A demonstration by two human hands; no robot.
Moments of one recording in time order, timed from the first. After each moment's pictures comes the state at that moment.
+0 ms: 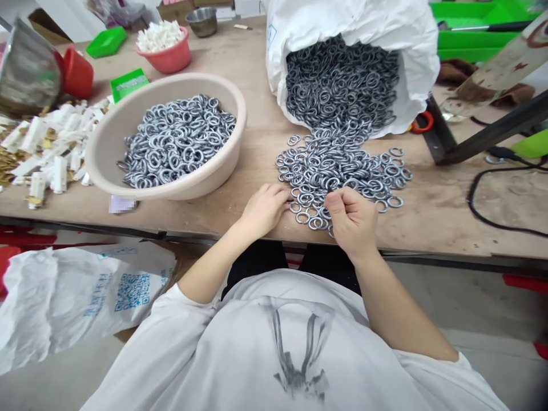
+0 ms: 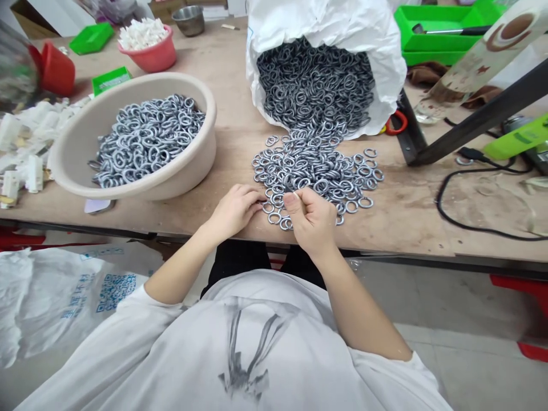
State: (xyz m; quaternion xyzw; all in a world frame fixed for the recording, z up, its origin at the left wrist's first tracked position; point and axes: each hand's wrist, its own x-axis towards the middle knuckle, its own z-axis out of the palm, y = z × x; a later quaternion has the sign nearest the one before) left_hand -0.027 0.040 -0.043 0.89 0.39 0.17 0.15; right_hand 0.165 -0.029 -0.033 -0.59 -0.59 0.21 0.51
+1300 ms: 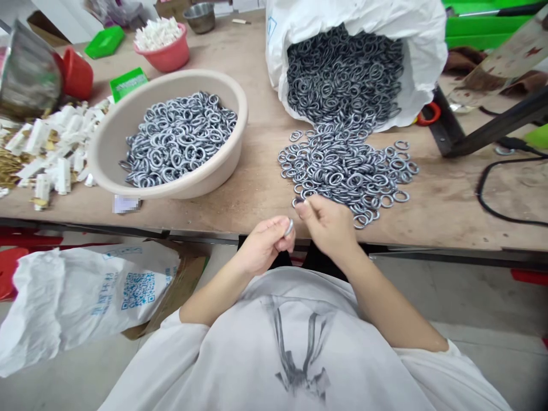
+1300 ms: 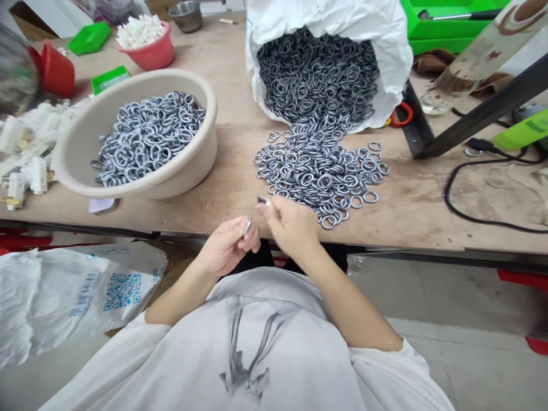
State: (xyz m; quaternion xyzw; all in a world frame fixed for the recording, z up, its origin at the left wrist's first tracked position) left_hand -0.030 -0.037 -0.029 0.36 0.30 0.38 0.80; right_hand 0.134 -0.037 -0.031 -0.63 -0.71 0.13 0.30
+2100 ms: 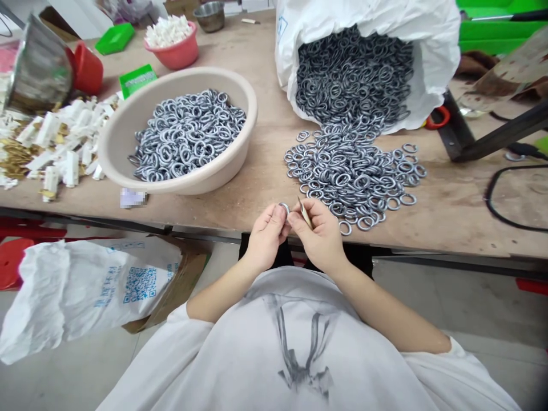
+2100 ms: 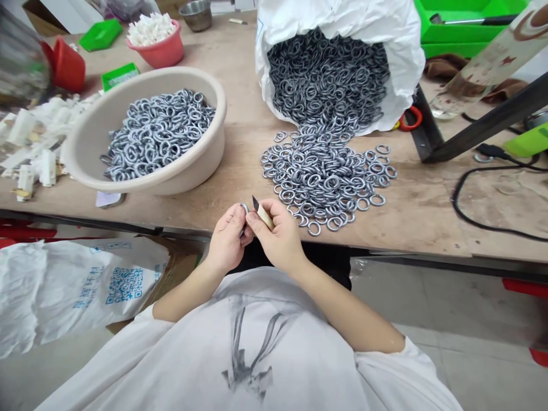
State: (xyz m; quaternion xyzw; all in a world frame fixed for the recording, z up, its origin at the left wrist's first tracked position) left_hand -0.020 -0.038 -0.037 0.35 0.38 0.50 0.70; right_hand 0.094 -0.046 -0.034 -0.46 -0.50 0.51 0.54
